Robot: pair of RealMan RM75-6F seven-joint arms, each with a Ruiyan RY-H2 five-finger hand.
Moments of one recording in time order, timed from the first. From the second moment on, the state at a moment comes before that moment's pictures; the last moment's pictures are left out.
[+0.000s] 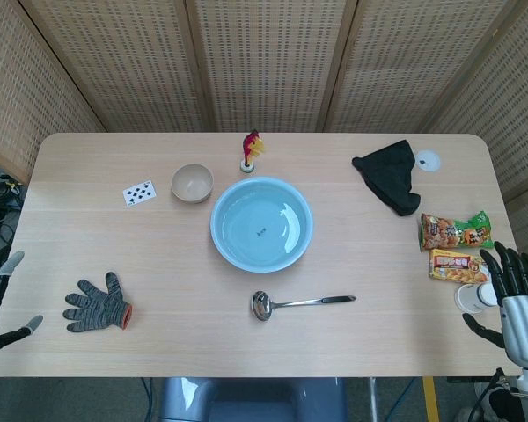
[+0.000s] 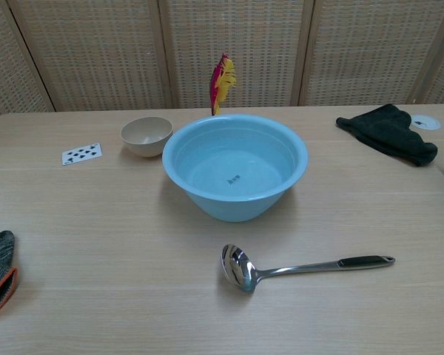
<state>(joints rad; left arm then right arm) 0.00 -1.06 -0.02 -1.78 1.59 1.61 0.10 0.02 -1.05 0.08 -1.73 -1.59 1.61 -0.06</state>
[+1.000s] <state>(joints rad) -0.07 -1.15 -0.09 -1.70 1.40 1.49 0.20 0.47 -1.08 0.07 -1.70 -1.46 0.81 -0.09</state>
